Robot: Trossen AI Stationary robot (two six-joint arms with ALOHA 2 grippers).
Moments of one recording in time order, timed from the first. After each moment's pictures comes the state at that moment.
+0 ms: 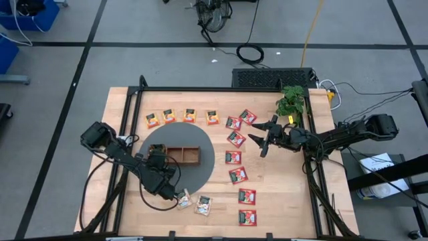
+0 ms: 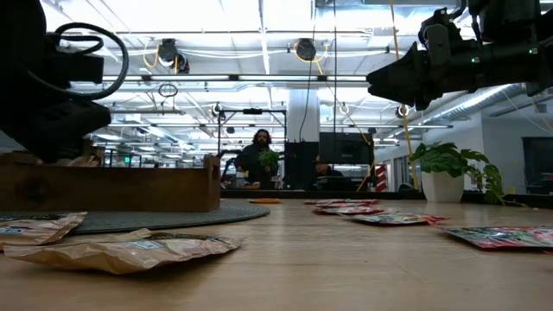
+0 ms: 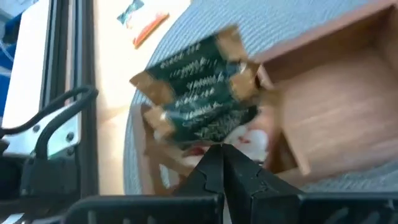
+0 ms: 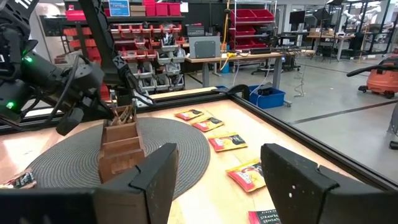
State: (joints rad) left arm -0.62 1.78 1.00 -1.40 -0.45 -1.97; right arm 0.04 1.04 0.17 0.86 0.39 0.06
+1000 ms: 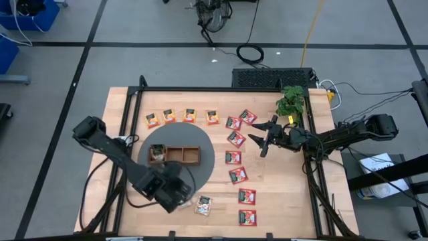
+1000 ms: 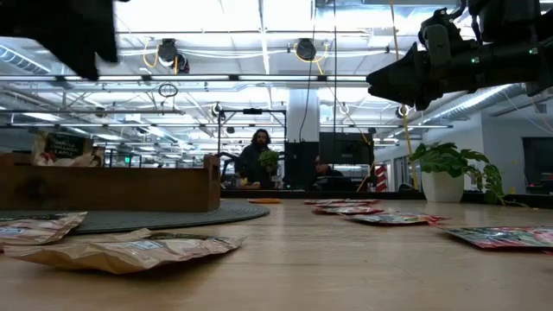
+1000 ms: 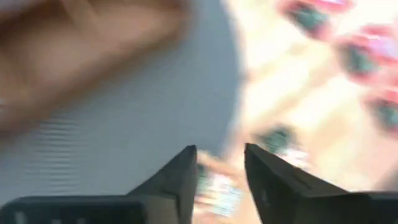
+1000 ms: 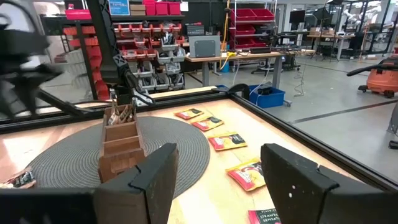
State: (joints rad) left arm -0.64 1.65 1.28 -0.96 -0.39 -1.63; right arm 0.04 1.04 0.17 0.85 0.39 0.06
